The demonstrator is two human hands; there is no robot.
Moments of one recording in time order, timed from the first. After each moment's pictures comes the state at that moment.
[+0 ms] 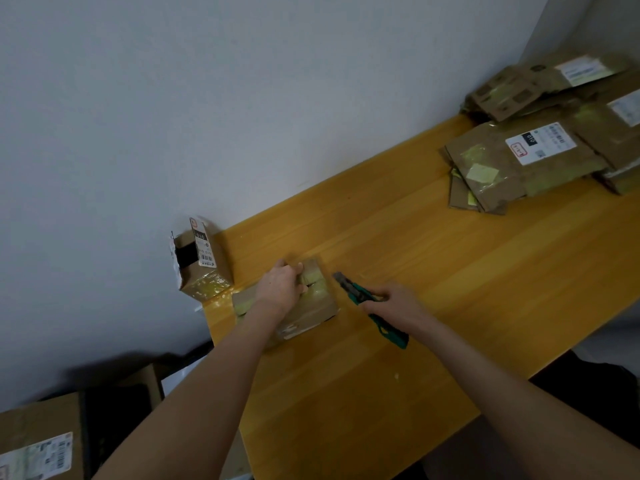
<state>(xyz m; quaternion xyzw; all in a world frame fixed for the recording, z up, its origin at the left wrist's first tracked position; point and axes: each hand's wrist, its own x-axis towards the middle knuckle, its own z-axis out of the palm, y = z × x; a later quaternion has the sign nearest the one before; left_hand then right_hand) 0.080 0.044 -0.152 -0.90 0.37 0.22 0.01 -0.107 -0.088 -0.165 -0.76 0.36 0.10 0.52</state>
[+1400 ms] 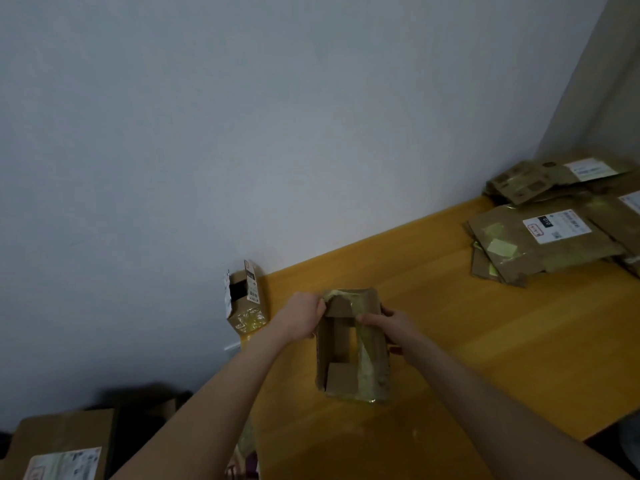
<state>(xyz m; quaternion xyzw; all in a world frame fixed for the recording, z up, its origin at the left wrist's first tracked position) 0.058 0.074 -0.046 -0.88 0.35 0.25 -0.17 -0.069 -0.069 -0.106 -0.59 0.40 0.03 0.70</state>
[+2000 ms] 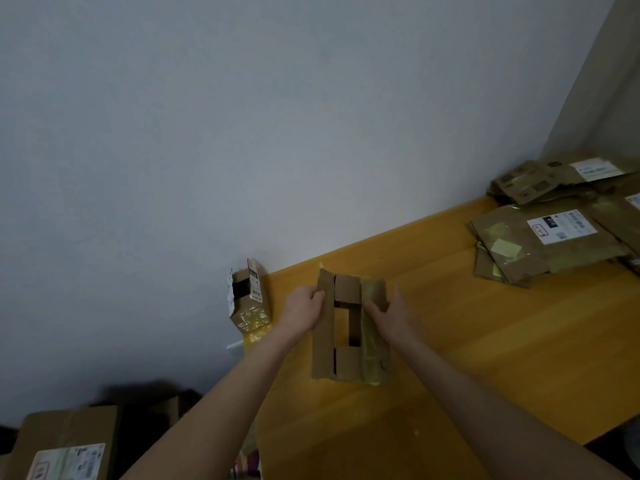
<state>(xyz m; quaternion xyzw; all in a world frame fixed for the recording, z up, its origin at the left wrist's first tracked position) 0.050 0.071 -0.044 -0.88 0.22 0.26 -0.35 -0.055 -0.060 -0.104 -0.74 0.43 -0.04 0.52</state>
